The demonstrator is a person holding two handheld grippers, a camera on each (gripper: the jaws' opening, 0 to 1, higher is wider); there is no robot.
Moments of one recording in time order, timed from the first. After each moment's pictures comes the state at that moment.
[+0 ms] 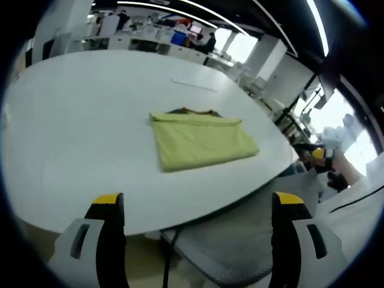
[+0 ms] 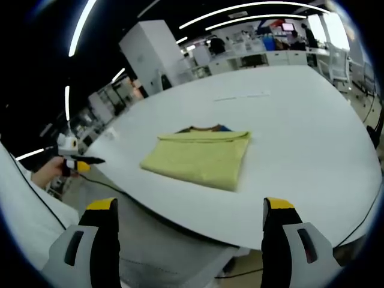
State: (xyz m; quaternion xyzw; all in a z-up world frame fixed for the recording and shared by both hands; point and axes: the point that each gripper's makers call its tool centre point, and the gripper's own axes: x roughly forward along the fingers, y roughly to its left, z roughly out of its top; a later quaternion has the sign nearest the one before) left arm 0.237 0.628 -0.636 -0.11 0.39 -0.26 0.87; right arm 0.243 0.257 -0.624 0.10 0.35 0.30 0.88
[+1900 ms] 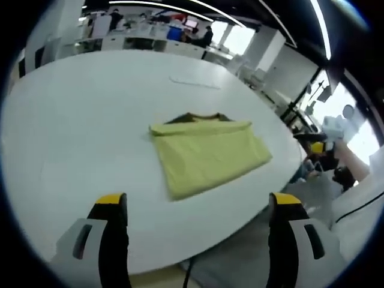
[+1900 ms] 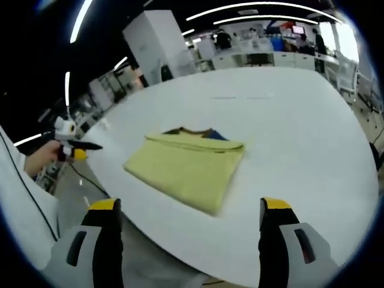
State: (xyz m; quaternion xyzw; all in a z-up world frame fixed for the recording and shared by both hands) left arm 0.312 0.617 -0.651 -0.08 0.41 -0.27 0.87; right arm 0.316 0.255 -0.644 0.05 0.36 0.31 0.88
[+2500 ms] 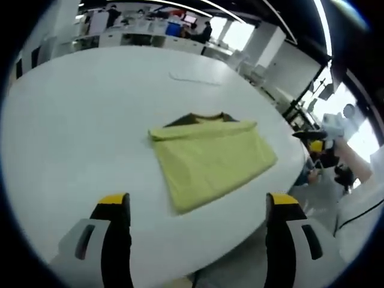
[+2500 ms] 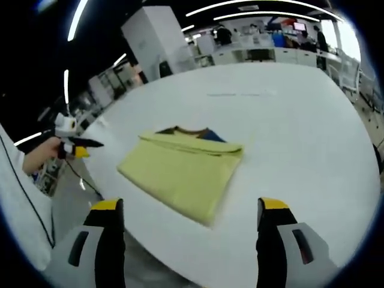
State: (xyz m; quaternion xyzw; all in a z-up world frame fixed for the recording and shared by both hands) left arm 0.341 0.611 -0.664 -0.08 0.42 -0.28 0.86; right arm 0.344 0.256 -0.657 0.05 0.38 0.31 0.87
